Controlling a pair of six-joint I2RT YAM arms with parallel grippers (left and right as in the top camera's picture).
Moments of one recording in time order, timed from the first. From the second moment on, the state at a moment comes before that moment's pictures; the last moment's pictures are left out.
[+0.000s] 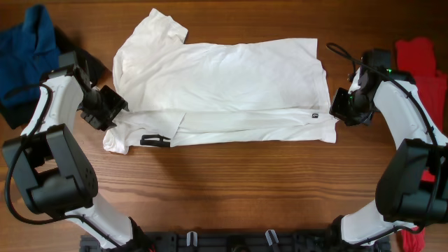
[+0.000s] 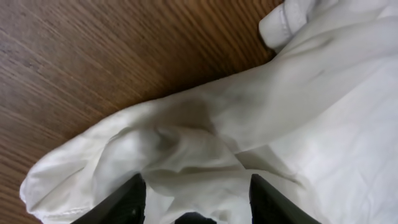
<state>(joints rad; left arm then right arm) 0.28 1.90 1.33 -0.96 0.21 -0.59 -0.16 1.77 1.22 -0.92 -0.08 0.23</state>
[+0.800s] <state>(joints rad) 0.24 1.96 1.33 -0.92 0.15 -0.61 -0.16 1.77 1.22 -0.92 -0.08 0.22</state>
